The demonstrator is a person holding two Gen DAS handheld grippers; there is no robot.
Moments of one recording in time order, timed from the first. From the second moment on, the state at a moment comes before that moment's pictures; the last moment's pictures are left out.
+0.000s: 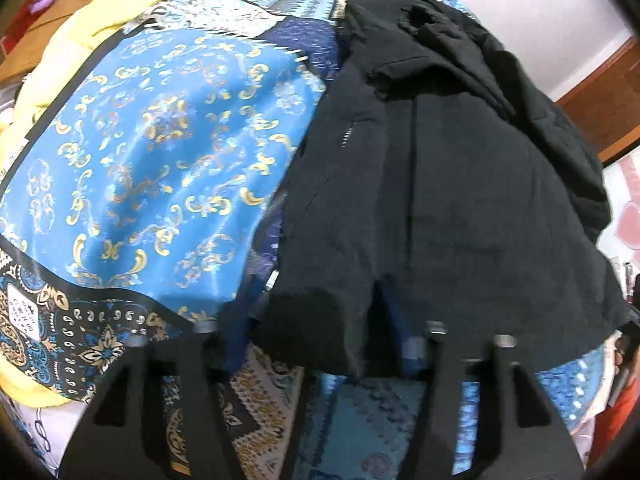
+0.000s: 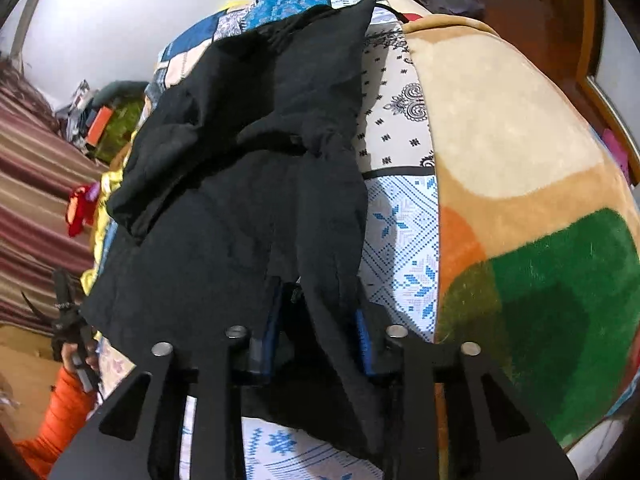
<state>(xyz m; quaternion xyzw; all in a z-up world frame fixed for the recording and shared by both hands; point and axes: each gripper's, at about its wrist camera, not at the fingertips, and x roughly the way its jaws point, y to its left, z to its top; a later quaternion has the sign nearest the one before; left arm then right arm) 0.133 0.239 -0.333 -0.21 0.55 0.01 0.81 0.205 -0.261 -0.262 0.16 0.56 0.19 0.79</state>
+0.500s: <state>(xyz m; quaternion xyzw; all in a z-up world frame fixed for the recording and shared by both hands) 0.190 0.229 -0.166 -0.22 0.43 -0.08 0.87 0.250 -0.251 -0.153 0.18 0.45 0.24 0.84</state>
